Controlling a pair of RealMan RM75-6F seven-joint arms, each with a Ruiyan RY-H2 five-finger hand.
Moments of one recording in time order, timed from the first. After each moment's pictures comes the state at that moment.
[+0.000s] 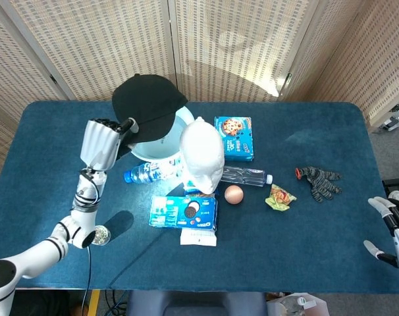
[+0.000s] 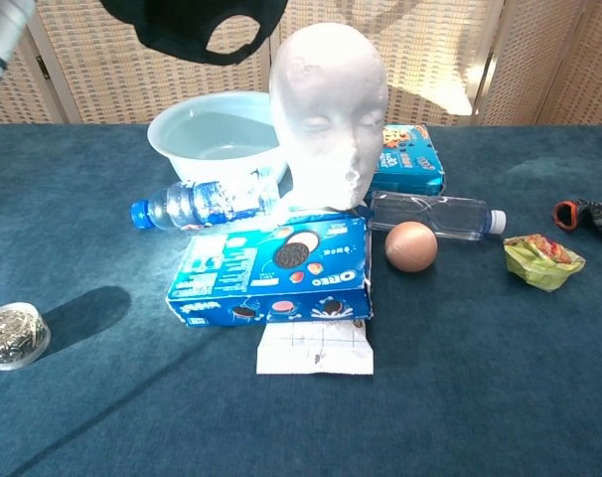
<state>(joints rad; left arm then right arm) -0.86 -1.68 -0.35 -0.90 1.53 1.57 -0.04 -0.03 -0.96 0.02 -1.68 -1.63 1.63 0.00</state>
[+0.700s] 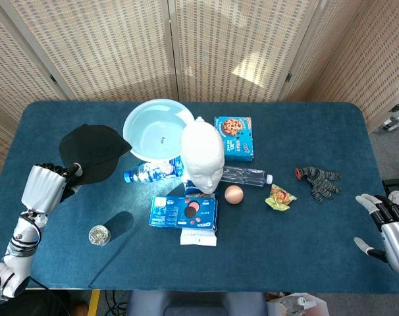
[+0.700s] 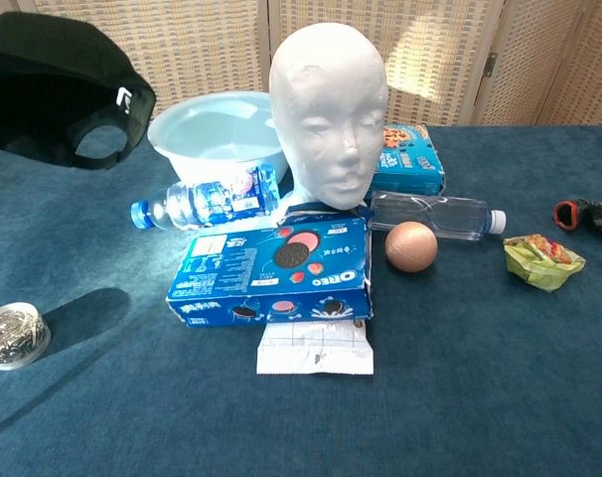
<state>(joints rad) -0.52 -1.46 -0.10 -0.96 1.62 1.70 -0.05 0.00 -0.97 0.03 -1.69 -1.65 1.59 -0.02</state>
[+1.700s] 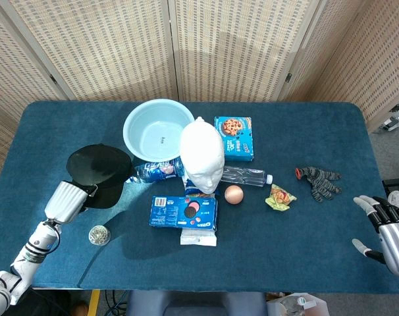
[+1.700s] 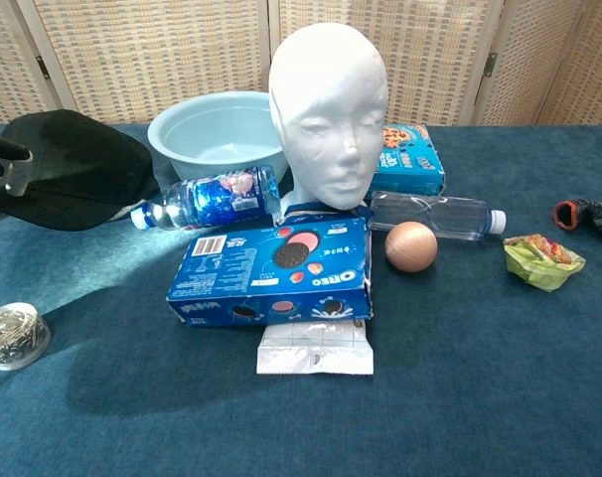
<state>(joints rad) -0.49 -1.66 0.00 -0.62 1.67 1.54 -0.11 0.00 -0.97 0.02 -1.71 -1.64 1.58 -0.04</state>
